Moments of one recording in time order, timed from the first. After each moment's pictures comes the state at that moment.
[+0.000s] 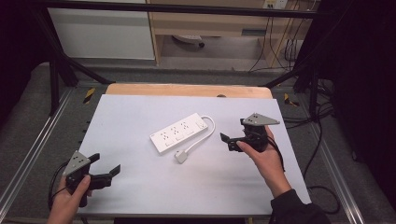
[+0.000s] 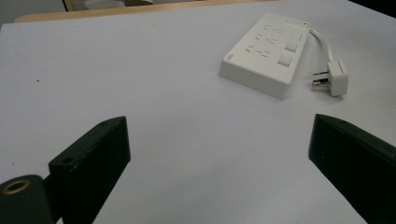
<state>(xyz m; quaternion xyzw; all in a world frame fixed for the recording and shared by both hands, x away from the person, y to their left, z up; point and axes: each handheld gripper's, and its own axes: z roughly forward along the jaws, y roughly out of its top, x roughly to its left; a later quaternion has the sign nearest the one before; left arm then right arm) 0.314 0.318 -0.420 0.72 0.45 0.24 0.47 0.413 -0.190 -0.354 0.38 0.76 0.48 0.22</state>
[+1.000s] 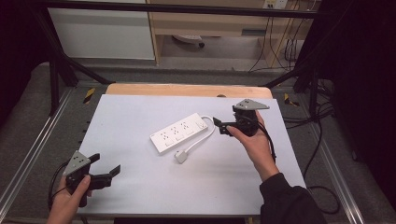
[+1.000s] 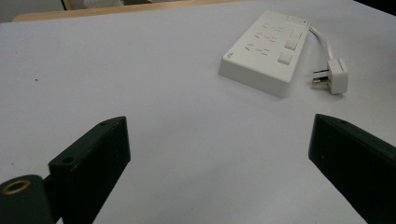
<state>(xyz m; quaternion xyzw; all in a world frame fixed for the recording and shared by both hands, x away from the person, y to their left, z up) 0.315 0.318 -0.420 0.73 0.45 0.24 0.46 0.453 -0.167 -0.340 0.38 0.75 0.48 0.24</state>
